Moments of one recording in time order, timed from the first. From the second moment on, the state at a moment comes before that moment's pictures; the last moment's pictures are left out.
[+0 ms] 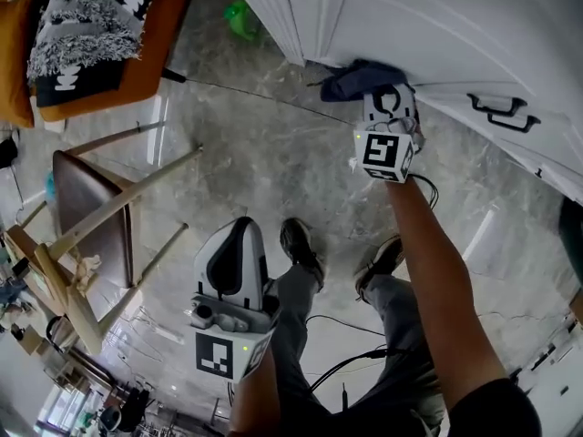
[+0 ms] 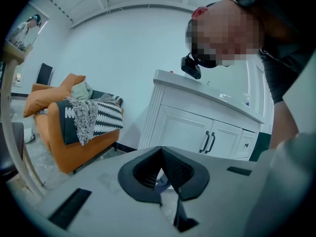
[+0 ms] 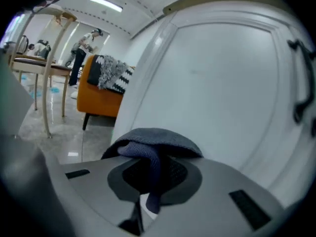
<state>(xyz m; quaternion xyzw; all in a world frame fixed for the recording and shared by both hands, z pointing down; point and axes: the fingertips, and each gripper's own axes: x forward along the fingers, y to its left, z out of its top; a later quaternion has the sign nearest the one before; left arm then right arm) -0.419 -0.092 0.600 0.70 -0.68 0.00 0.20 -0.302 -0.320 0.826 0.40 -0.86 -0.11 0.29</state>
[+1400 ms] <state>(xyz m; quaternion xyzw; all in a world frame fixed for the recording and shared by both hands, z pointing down) -0.359 -0.123 0.551 0.75 -0.64 -0.03 0.19 -0.157 -0.311 0.538 0.50 -0.84 -0.12 0.18</state>
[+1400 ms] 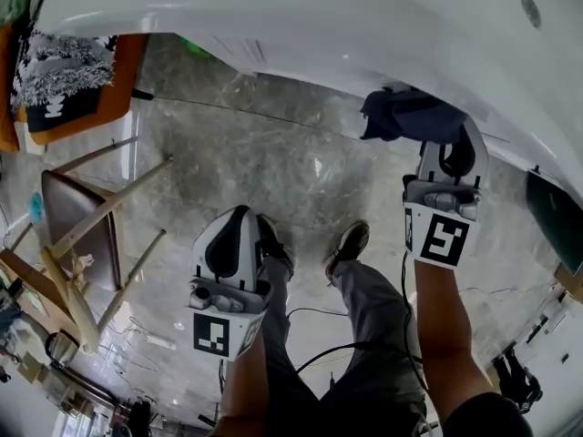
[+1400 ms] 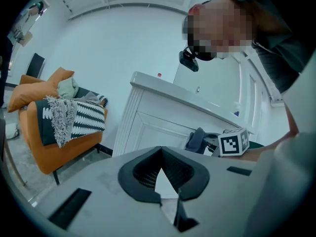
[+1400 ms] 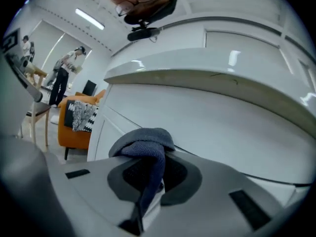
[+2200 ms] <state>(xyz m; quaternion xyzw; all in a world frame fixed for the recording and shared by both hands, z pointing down) -0.342 -0.069 0.442 0.79 -0.57 0.14 0.18 0.064 -0.316 0.553 0.51 -0.79 -0.10 0.33</state>
